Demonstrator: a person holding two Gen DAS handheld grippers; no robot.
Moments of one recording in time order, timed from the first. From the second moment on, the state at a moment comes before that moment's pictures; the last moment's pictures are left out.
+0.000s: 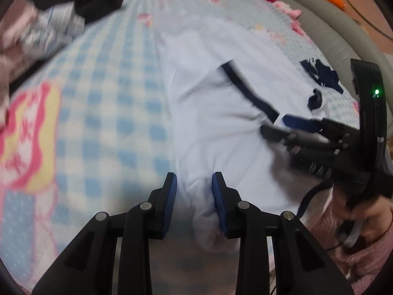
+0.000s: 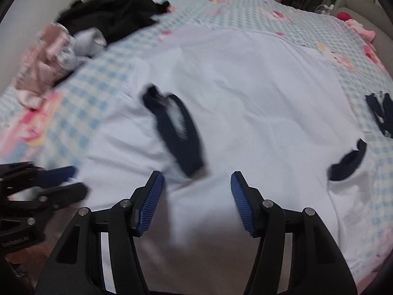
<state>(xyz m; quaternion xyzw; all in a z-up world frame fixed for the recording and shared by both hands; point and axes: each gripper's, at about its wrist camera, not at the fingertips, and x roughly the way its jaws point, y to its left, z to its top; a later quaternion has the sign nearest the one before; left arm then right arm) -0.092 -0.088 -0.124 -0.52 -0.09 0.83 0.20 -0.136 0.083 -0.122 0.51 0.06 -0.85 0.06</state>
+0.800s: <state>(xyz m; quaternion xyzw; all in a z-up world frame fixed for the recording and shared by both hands) -0.183 -0.054 -0.135 -0.49 -0.10 0.84 0.20 -0.175 0.072 -0.111 0.51 0.07 -0.86 0.06</state>
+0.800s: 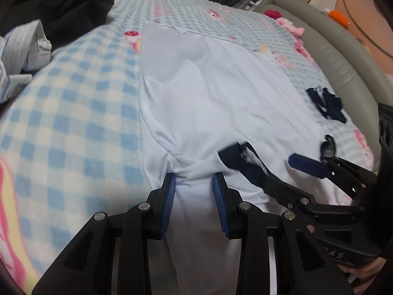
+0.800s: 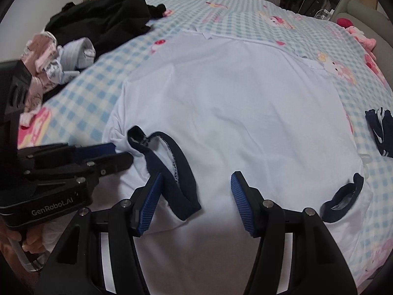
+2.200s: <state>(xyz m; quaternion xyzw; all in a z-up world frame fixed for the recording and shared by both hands) -0.075 -0.096 -0.107 -0.48 -0.13 0.85 0.17 -0.136 0.134 -0.096 0.50 -0.01 -0.86 0.07</state>
